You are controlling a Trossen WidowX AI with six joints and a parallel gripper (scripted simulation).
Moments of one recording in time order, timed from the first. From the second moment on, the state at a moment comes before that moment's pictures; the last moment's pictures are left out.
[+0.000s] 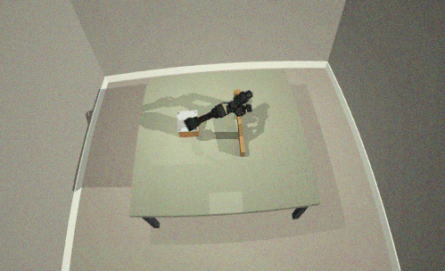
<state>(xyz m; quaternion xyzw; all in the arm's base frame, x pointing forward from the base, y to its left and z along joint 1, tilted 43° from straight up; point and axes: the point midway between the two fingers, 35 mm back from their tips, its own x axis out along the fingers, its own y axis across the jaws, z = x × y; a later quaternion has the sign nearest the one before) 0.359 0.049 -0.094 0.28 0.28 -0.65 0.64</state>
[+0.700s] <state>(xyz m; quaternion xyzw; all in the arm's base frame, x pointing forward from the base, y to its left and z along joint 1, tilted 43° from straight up) 0.359 0.050 -0.095 0.29 0.28 -0.65 0.64</state>
